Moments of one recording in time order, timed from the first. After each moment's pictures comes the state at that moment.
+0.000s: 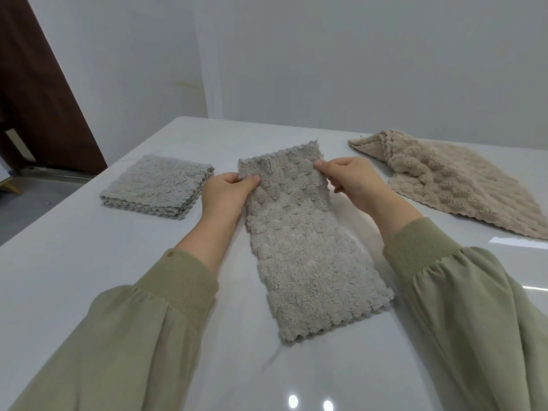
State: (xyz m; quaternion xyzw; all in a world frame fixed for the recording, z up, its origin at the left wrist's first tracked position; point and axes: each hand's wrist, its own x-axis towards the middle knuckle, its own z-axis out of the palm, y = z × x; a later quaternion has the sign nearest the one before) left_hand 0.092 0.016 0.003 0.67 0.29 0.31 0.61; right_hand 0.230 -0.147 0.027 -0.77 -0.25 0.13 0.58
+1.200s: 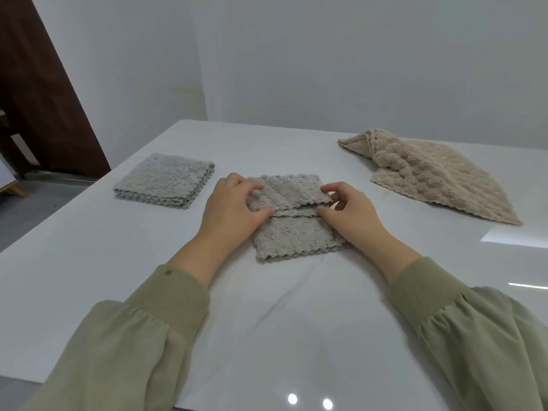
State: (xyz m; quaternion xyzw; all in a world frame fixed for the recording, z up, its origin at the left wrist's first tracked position) left_hand 0.037 -0.015 0.006 0.92 0.15 0.27 0.25; right_hand 0.154 -0.199 0.000 -0.85 -0.28 -0.02 0.45
